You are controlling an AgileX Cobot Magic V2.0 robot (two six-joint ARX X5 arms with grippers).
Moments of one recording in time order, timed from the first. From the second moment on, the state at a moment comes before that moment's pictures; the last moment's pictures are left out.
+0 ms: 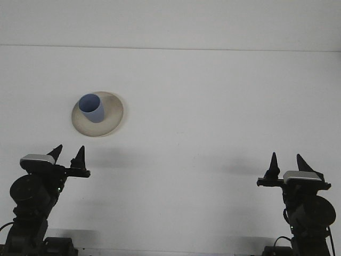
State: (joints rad) left arm 0.00 0.49 0.57 -0.19 0.08 -0.08; right arm -0.01 0.38 0.49 -0.23 0.03 0.03
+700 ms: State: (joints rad) left arm 0.00 0.49 0.57 -0.22 0.08 -0.07; right arm -0.01 0.38 0.49 -0.23 0.03 0.03
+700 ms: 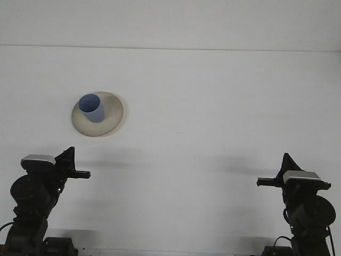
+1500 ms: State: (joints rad) left arm -0.04 0.39 0.47 0.03 0.07 -0.04; right arm -0.01 0.38 0.49 -0.23 0.03 0.03
